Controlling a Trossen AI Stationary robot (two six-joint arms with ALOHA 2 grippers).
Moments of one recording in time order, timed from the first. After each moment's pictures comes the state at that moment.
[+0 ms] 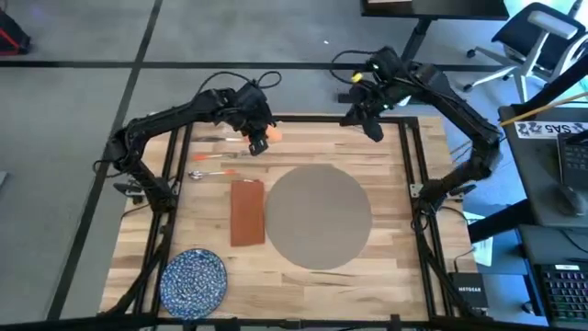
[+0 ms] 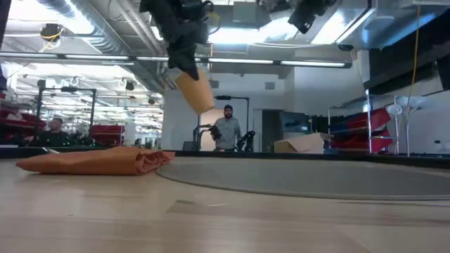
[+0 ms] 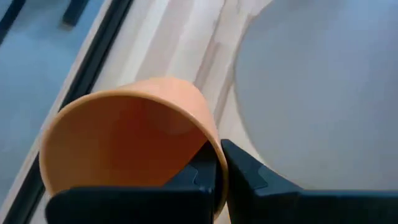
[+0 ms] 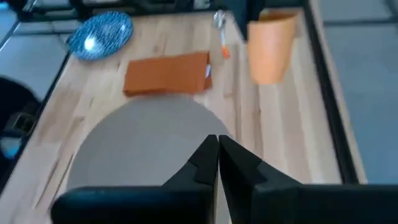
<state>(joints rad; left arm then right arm) 0.53 1.63 1.52 -0.92 0.14 0.15 -0.69 1.43 1.66 -1.10 -0.67 -0.48</state>
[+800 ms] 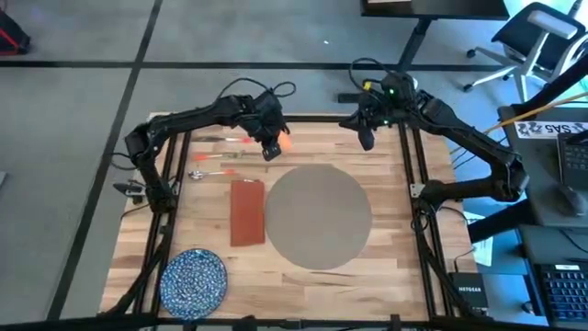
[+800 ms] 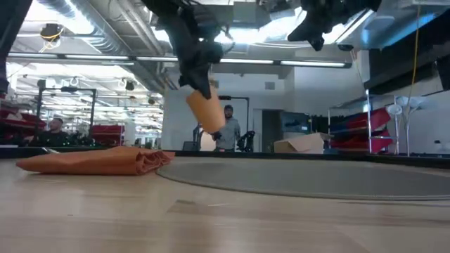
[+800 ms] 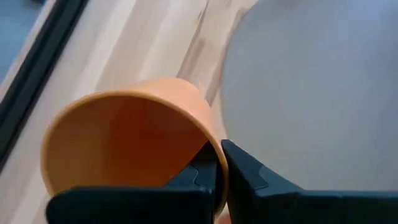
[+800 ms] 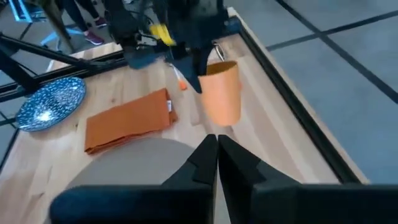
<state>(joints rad) 0.50 1.78 1.54 -0.87 0.14 0.09 -0.69 1.19 1.19 -0.58 -0.54 -0.10</state>
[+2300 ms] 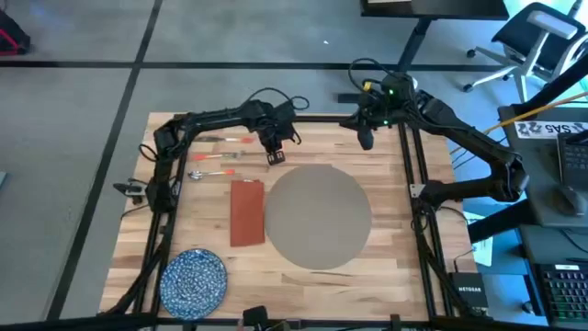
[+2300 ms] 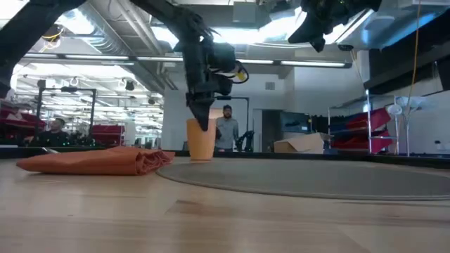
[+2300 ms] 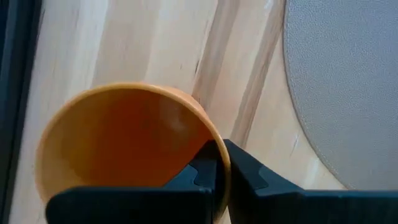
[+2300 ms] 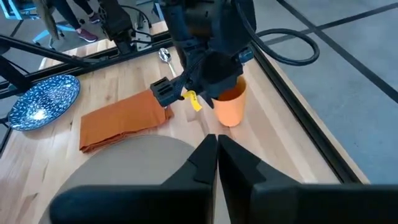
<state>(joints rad) 0.50 2.02 1.67 -0.99 0.00 0.22 -0.69 1.19 1.19 -0.60 -0.51 -0.10</state>
